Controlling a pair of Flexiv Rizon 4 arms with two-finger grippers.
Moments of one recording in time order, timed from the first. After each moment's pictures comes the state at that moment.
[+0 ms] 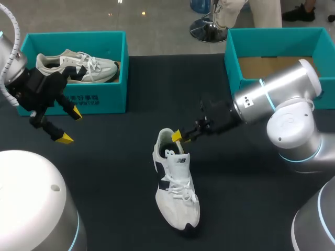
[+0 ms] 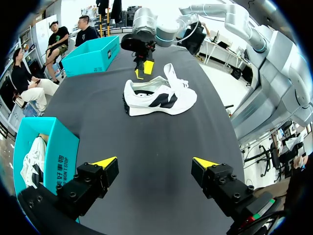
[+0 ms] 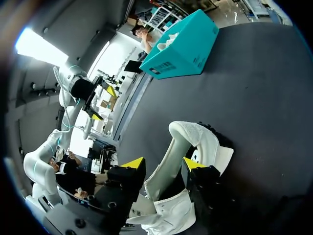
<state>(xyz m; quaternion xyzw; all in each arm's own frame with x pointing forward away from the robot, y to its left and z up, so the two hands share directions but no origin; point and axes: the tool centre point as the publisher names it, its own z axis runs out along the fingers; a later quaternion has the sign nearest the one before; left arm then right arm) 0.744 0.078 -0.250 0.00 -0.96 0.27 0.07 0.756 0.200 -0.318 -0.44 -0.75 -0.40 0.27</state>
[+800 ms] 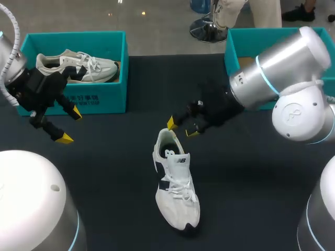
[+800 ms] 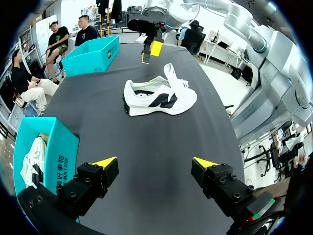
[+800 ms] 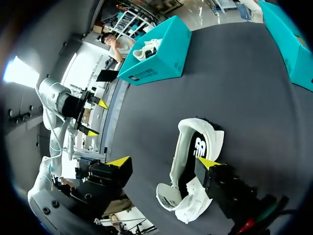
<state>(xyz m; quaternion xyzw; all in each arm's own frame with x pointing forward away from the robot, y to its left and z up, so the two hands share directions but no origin) 0.744 0.078 -0.250 0.00 -0.96 0.27 0.07 0.740 0.197 -0.259 -0.57 -0.73 -0.31 0.22</state>
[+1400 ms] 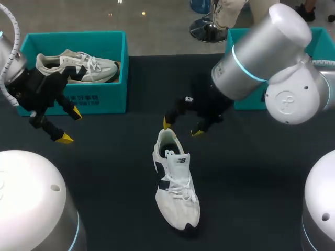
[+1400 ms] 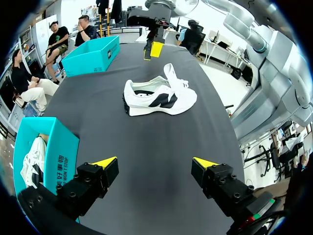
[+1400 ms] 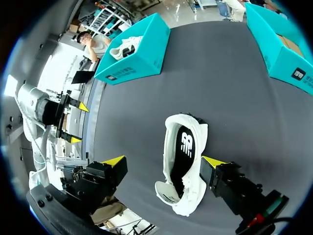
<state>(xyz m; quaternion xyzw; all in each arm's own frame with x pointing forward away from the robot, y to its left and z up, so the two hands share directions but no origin) 0.744 0.078 -0.250 0.00 -0.96 0.27 0.07 0.739 0.197 -0.255 -0.63 -0.73 -0.23 0.15</state>
